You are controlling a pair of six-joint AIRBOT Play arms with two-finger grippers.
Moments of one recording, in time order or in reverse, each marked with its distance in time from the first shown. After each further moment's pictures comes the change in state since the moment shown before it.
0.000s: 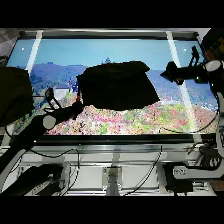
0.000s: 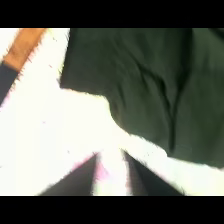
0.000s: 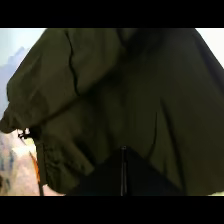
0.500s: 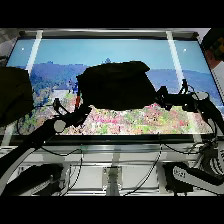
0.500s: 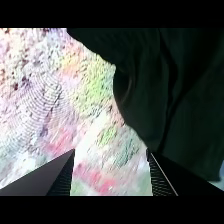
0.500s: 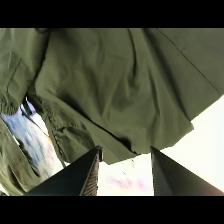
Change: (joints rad) left arm -0.102 -0.125 -0.039 -0.043 0.179 -0.352; right arm 0.049 0.193 -0.500 0.221 -0.162 0.035
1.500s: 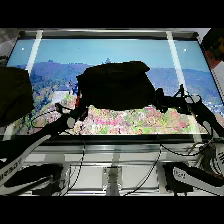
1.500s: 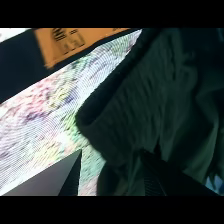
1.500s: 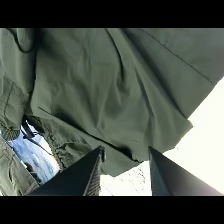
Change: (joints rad) left arm -0.009 -0.303 0.055 -0.003 0.389 -0.280; right arm 0.068 0.008 -0.039 -0.027 -0.108 0.156
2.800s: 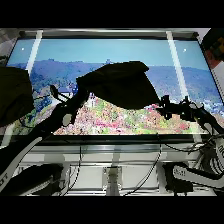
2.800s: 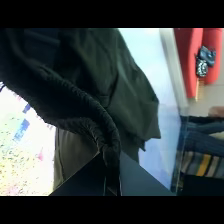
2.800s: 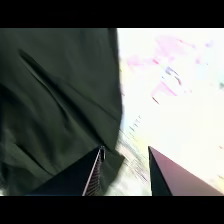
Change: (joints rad) left arm -0.011 0.186 0.081 0.296 0.035 -0.013; right arm -0.159 -0.091 -0.097 0.105 -0.032 -0.070
